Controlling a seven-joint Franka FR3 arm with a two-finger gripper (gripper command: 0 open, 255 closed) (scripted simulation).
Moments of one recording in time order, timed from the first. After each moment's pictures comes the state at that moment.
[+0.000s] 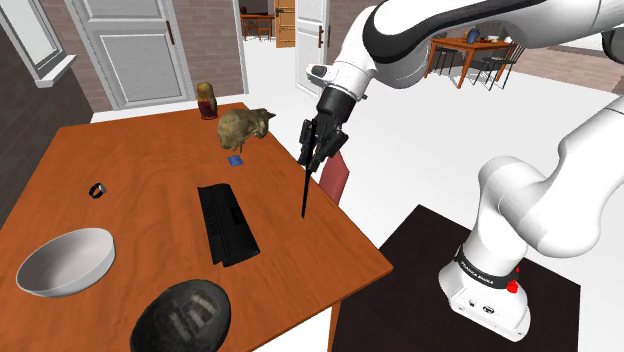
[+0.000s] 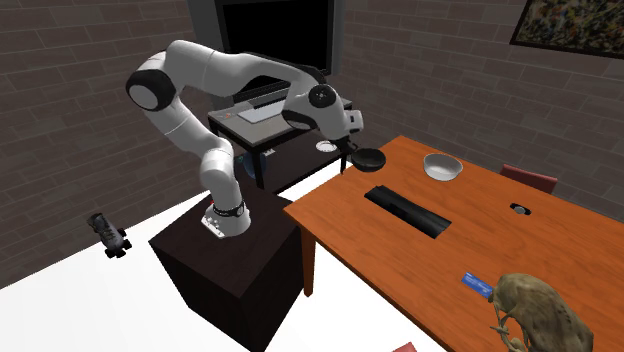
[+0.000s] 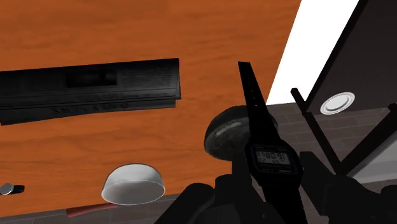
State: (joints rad) arm 0.71 -0.49 -0.33 -2.45 0.55 2.17 -1.16
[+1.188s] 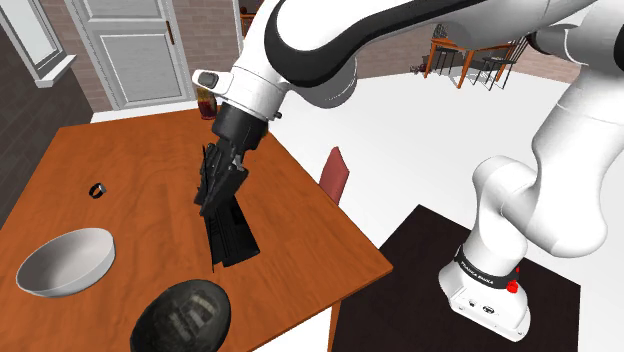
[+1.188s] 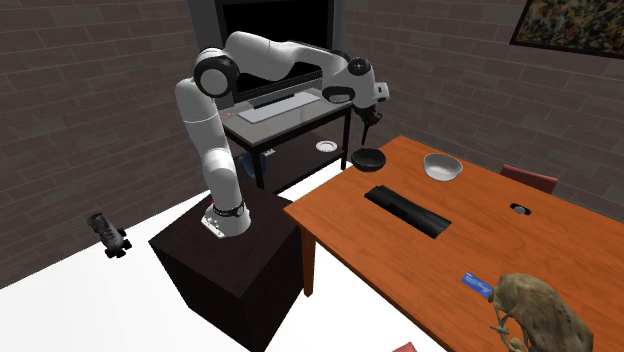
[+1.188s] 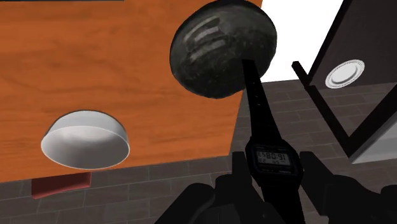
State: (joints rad) arm 0.89 -0.07 -0.12 -2.05 0.65 2.34 -0.90
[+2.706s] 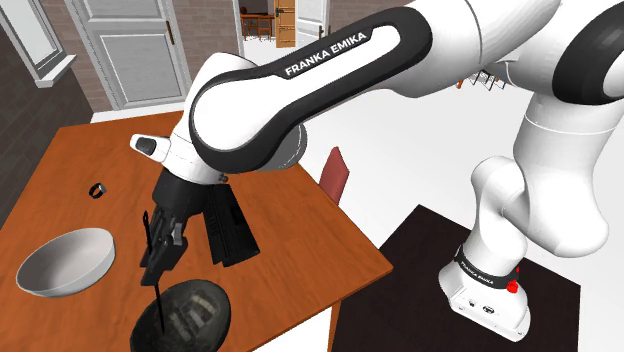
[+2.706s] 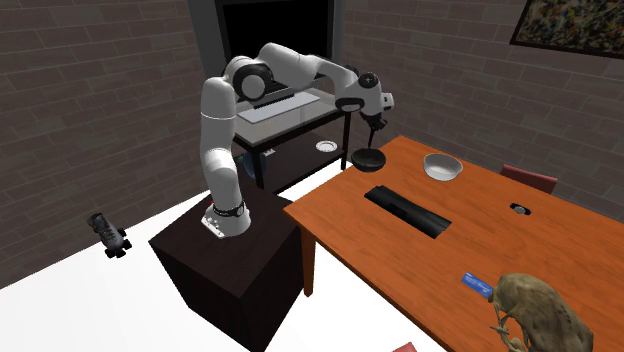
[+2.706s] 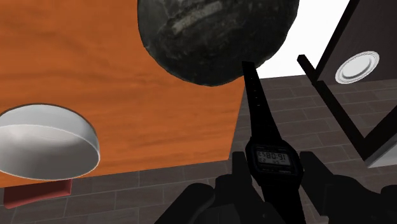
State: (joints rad) arm 0.95 0.23 -0.04 -1.86 0.71 2.50 -0.87
